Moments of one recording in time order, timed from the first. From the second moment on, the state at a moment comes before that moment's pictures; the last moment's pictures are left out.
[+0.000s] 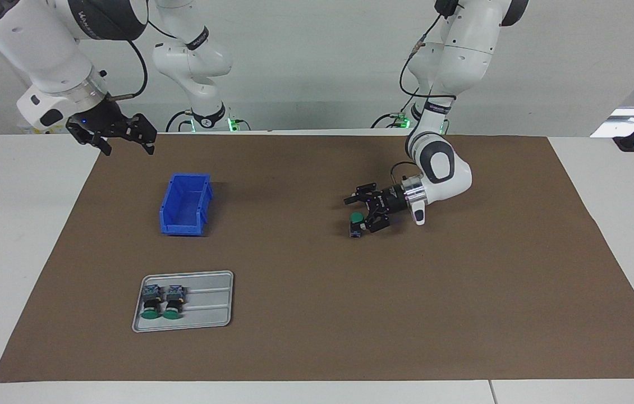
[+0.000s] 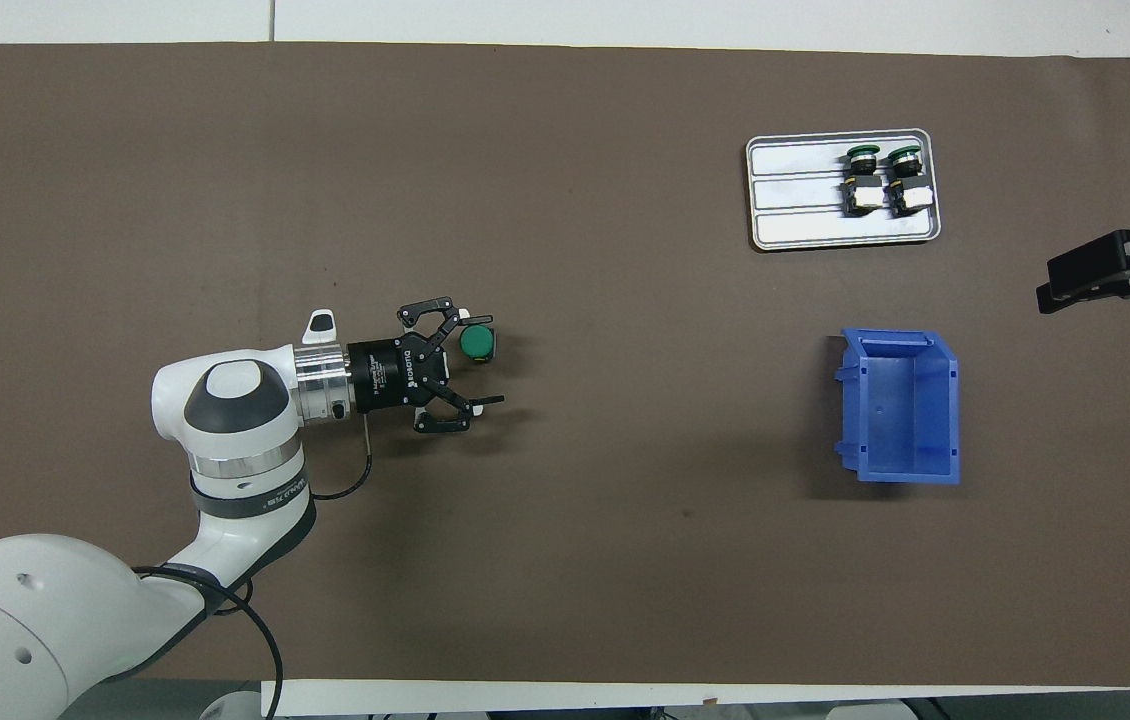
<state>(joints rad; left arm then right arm) -0.32 0.27 -0.11 -2.30 -1.79 2.14 -0.47 -0.02 0.01 -0.02 -1.56 0.04 1.43 -0.01</state>
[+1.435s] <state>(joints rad) -0.31 0.03 -0.10 -2.10 -0.80 2.18 -0.90 -0.02 0.01 -0.02 -1.56 0.04 1.43 -0.01</state>
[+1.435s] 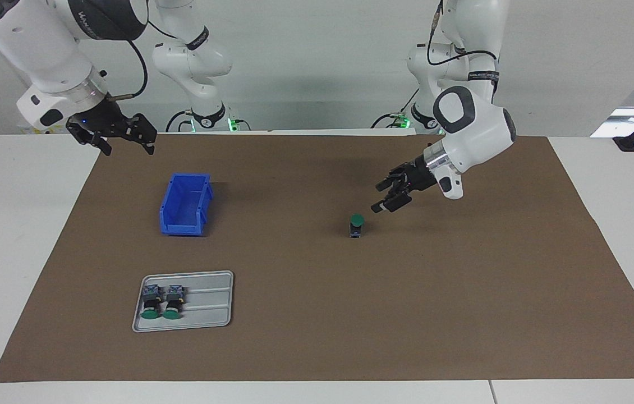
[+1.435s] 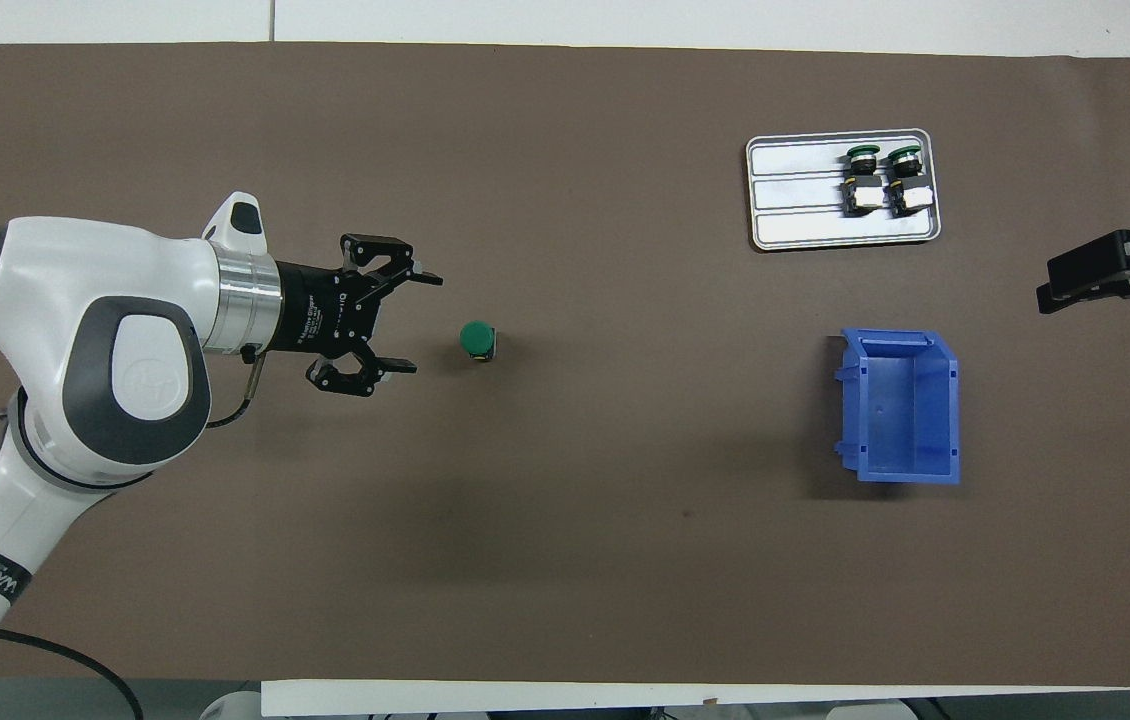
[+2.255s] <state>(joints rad) -0.42 0.04 -0.12 -1.98 -0.24 2.12 -0.85 -0.02 0.01 -0.02 -1.56 0.04 1.43 -0.01</state>
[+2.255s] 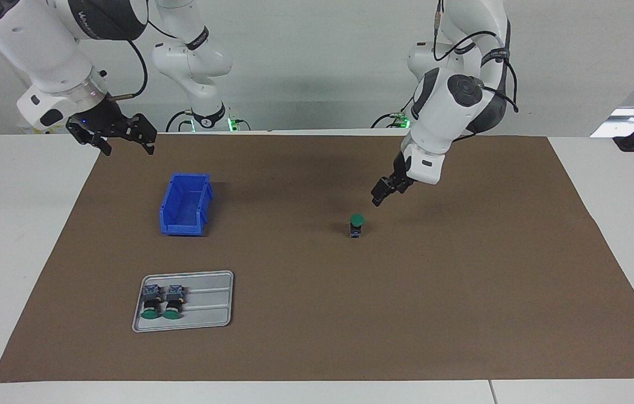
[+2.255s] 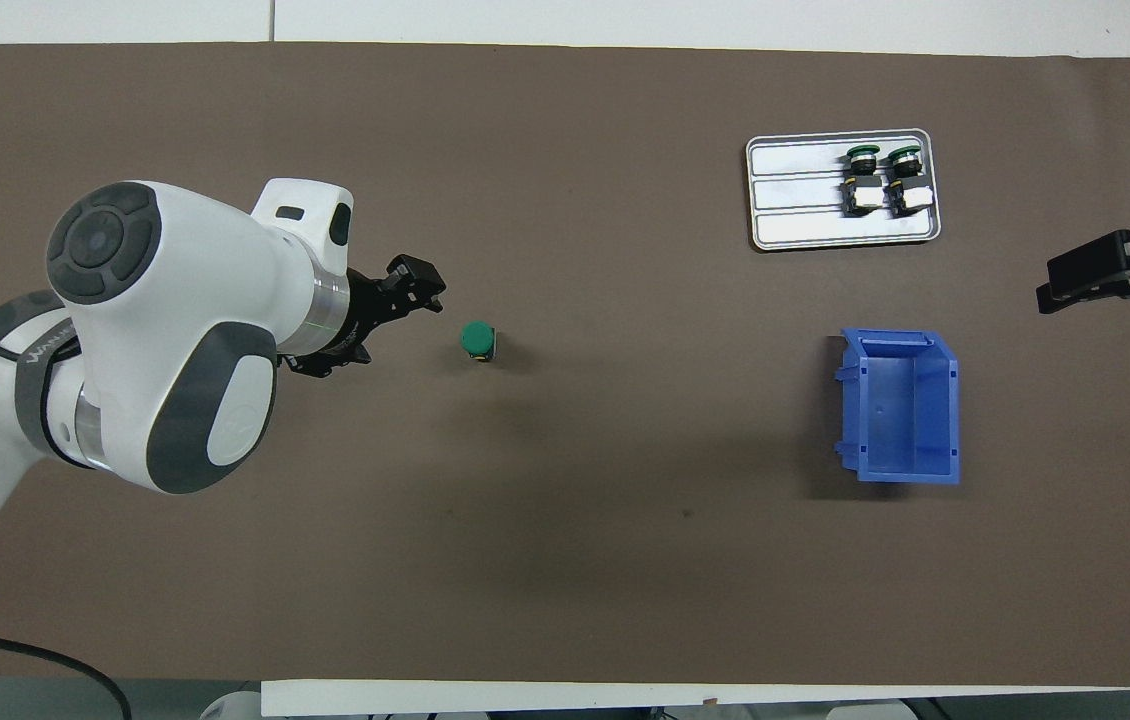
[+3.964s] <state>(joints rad) -0.52 0.24 -0.12 -1.93 -0.14 2.25 -0.83 -0.02 0.01 -0.02 -1.56 0.04 1.43 -0.01</state>
